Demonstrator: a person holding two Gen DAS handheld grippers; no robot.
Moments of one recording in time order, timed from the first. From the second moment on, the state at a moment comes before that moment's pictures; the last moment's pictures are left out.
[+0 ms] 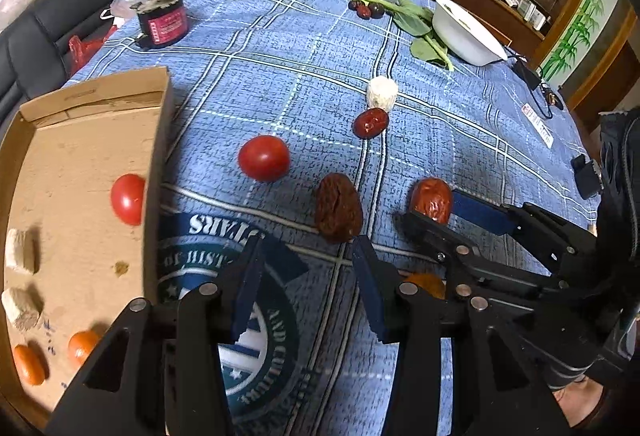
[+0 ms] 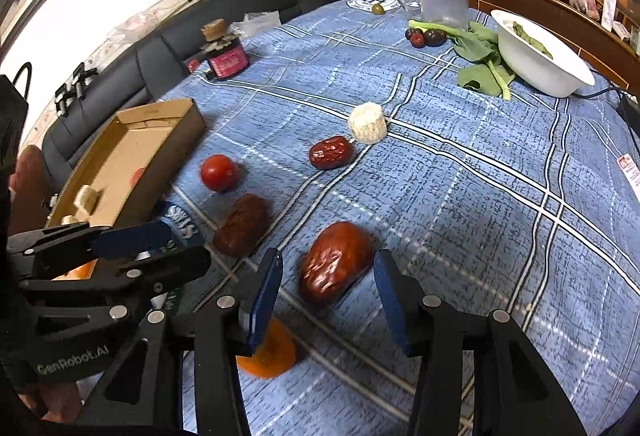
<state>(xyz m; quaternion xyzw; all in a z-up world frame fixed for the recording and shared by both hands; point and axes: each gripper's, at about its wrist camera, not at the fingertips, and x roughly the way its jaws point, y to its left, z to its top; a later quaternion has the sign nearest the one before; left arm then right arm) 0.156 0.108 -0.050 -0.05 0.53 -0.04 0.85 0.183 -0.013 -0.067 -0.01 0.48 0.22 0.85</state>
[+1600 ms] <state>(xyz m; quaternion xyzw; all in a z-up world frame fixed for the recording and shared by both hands) 0.100 0.144 -0.016 -0.02 0.46 0.02 0.89 0.120 0.012 -0.008 0.00 0.42 0.26 0.87</state>
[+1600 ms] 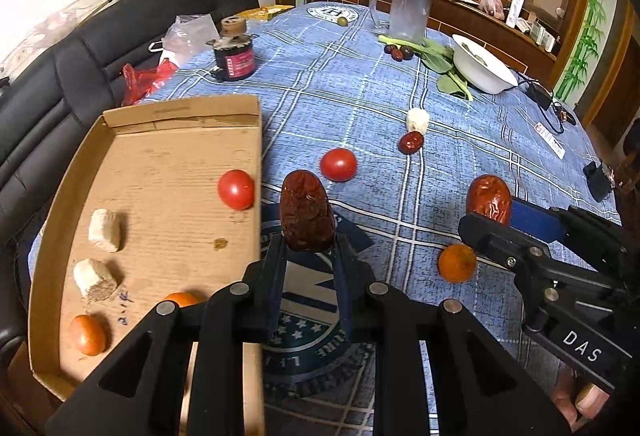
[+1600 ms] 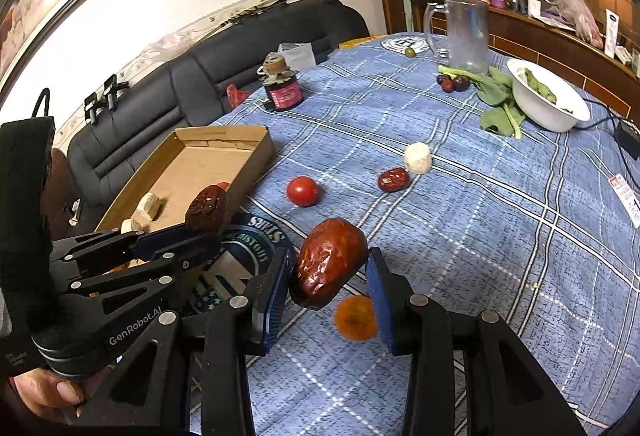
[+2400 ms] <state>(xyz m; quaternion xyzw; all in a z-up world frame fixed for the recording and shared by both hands) 0.077 0.204 -0.007 -0.03 0.43 0.07 0.90 0.107 0.076 0.001 -0.04 0.41 0.30 0.86</state>
